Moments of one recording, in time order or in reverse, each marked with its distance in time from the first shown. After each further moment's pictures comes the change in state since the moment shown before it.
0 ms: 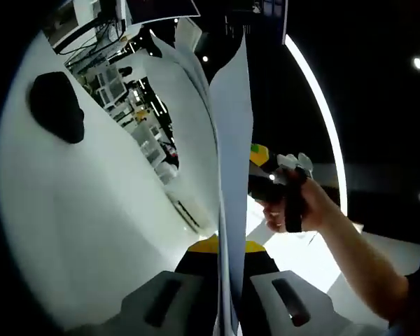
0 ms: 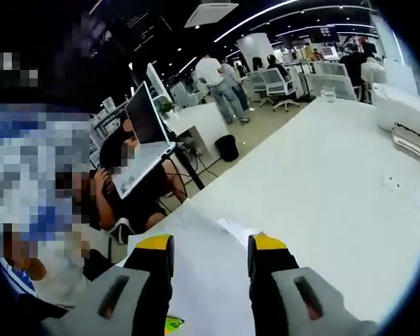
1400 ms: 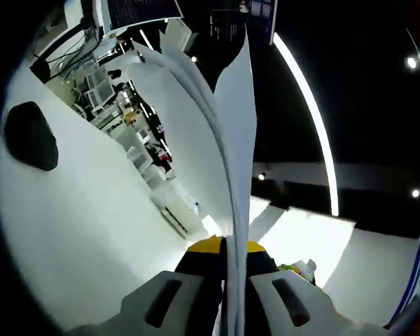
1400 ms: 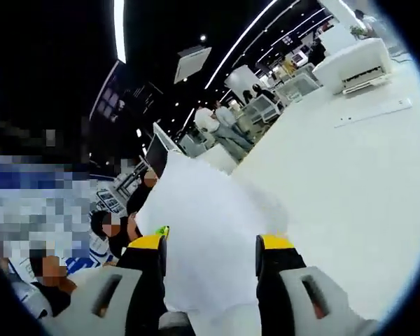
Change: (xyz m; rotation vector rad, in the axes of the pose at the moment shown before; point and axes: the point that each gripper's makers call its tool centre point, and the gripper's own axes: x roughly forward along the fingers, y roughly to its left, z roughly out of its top) left arm 0.012 -0.044 0.026 0.035 -0.003 -0.087; right arm -0.139 -0.040 -0.120 0.239 -0.289 0.162
